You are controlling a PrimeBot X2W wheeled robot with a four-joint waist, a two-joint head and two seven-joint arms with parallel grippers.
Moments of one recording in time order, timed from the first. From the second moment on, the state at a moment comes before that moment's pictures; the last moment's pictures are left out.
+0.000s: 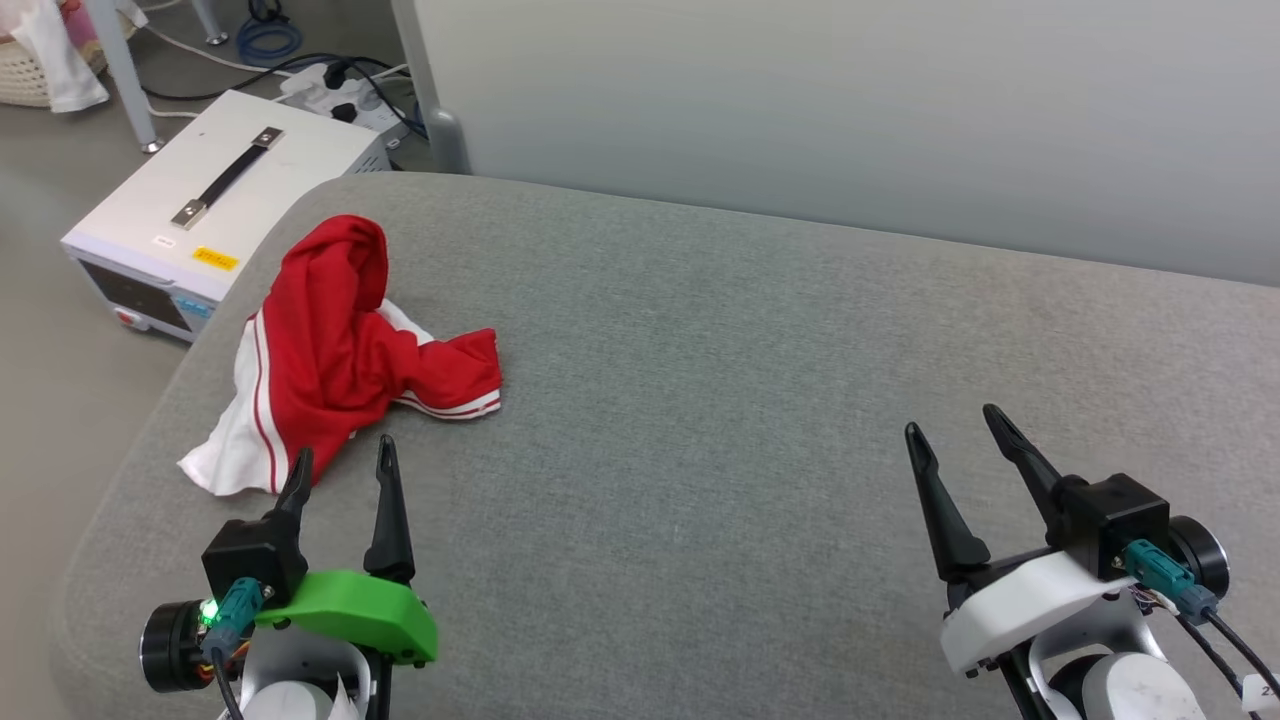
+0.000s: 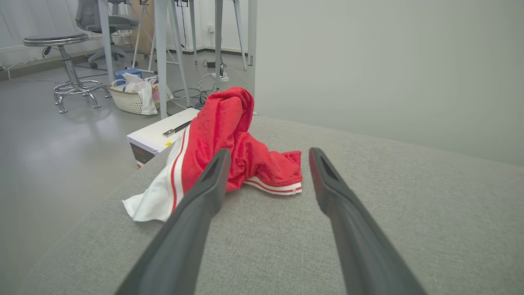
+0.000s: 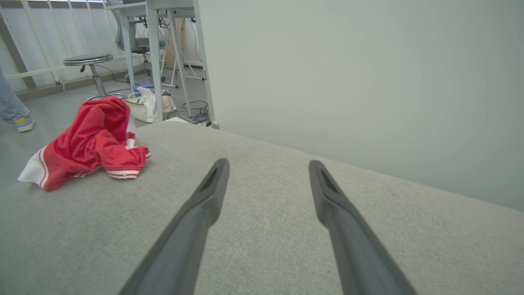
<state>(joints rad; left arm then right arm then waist) -0.03 0.06 0.04 0.09 -0.13 -0.01 -0.14 -0.02 -0.07 0.12 -0.06 0.11 0.13 -0.05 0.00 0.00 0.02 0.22</state>
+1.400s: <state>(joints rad) -0.16 0.07 0.08 0.24 -0.12 -0.05 -0.22 -0.10 -0.14 0.19 -0.12 0.15 0.13 -0.02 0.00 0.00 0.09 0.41</state>
